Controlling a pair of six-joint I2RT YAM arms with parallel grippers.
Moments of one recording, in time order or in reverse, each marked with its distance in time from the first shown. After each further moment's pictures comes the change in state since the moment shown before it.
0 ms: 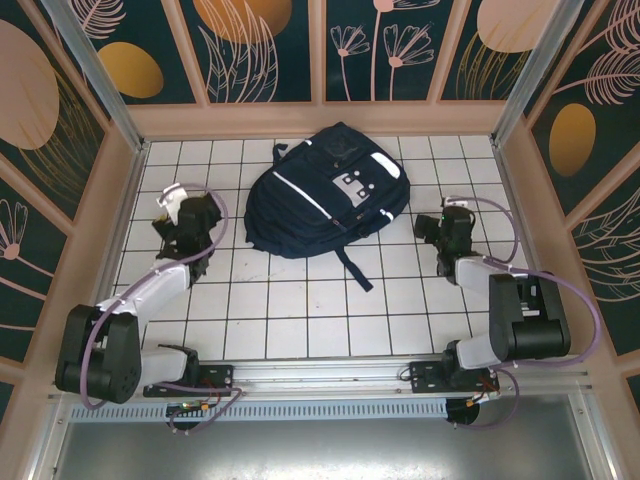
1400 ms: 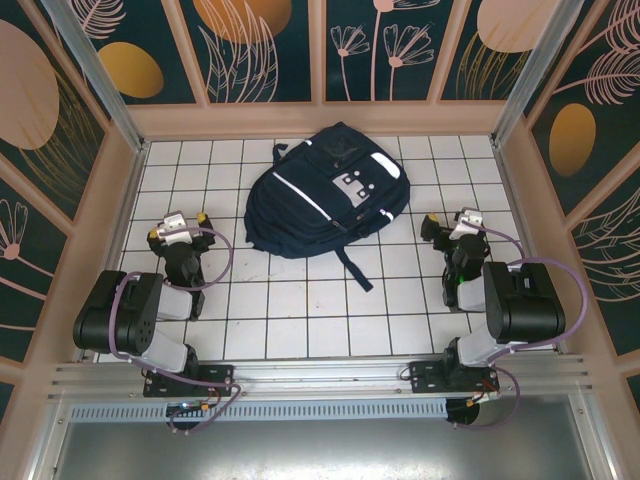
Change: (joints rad) left arm 0.138 0.245 -0.388 1.015 0.269 0.313; right arm -0.108 0.098 -0.252 0.712 -0.134 -0.018
